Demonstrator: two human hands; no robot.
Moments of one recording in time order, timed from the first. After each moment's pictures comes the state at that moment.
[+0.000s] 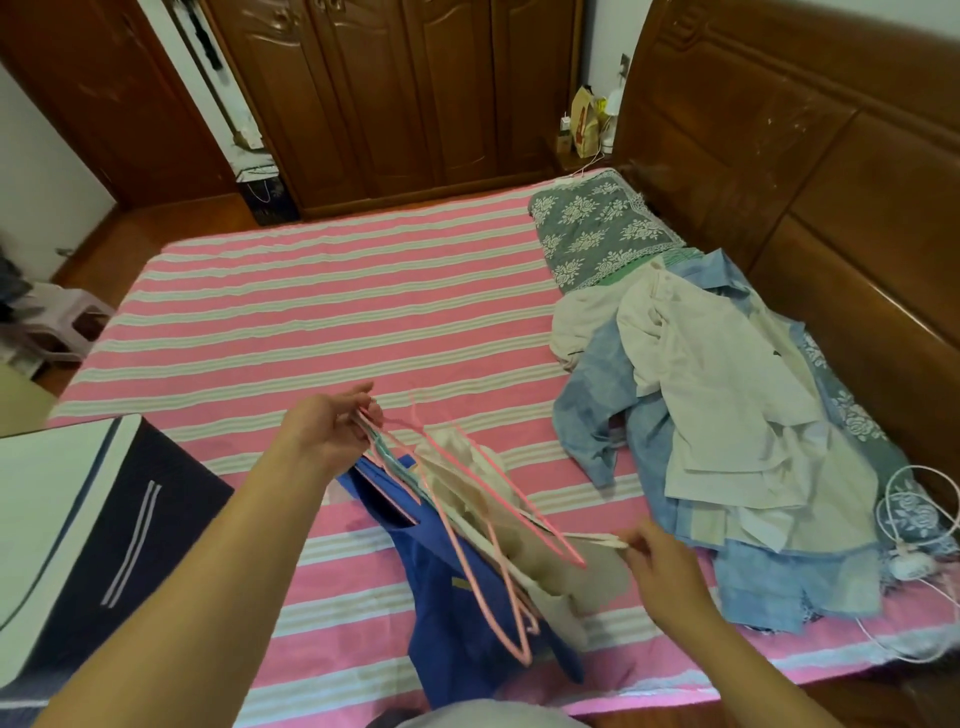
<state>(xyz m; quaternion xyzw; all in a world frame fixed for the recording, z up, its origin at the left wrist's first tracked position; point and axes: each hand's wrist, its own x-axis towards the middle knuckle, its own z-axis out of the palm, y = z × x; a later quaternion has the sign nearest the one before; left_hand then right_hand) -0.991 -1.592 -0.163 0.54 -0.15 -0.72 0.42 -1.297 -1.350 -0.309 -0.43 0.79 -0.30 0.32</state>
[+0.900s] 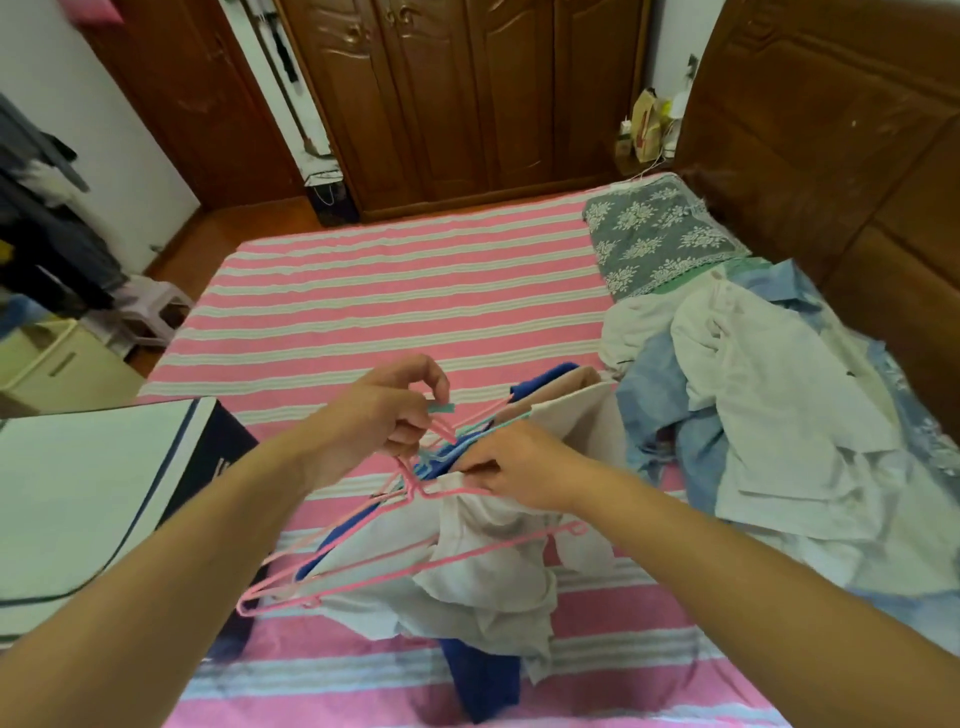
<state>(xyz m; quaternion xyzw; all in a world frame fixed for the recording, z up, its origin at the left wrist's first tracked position) -0.994 -1.520 -0.055 0.50 -0.62 -0.58 0.17 -1.182 -1.505 -0.180 -0.84 0.46 -0.17 0.23</state>
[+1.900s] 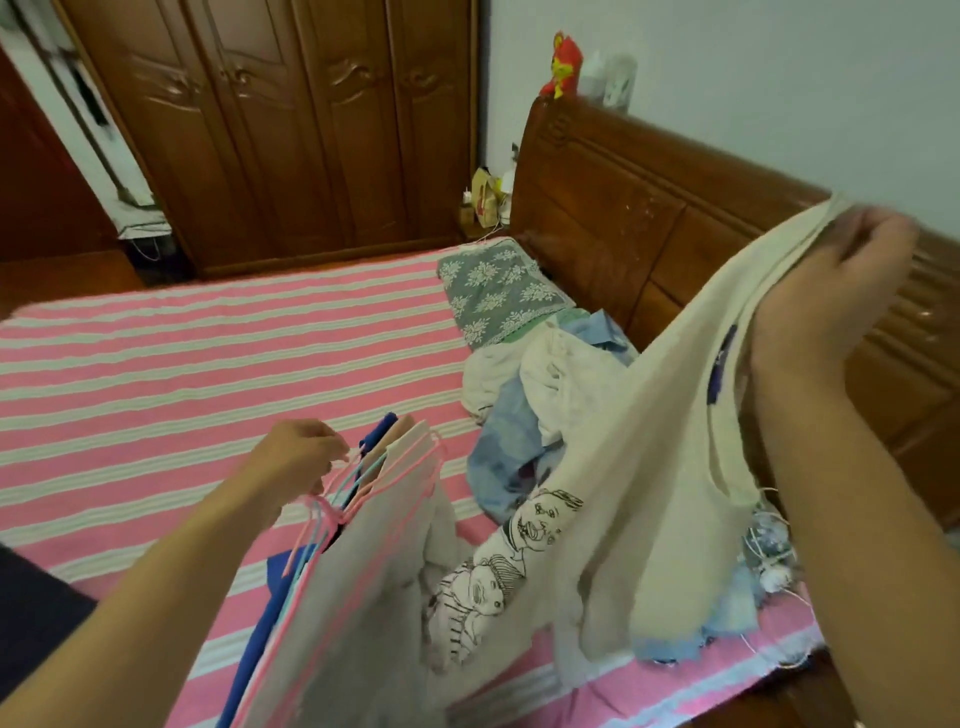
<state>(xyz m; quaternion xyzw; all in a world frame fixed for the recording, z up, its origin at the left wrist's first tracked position) -1.060 -1.581 -0.116 0.60 -0.65 -0.44 0.16 -1.428 -1.412 0.013 -0.24 0.65 -0.70 -0.18</state>
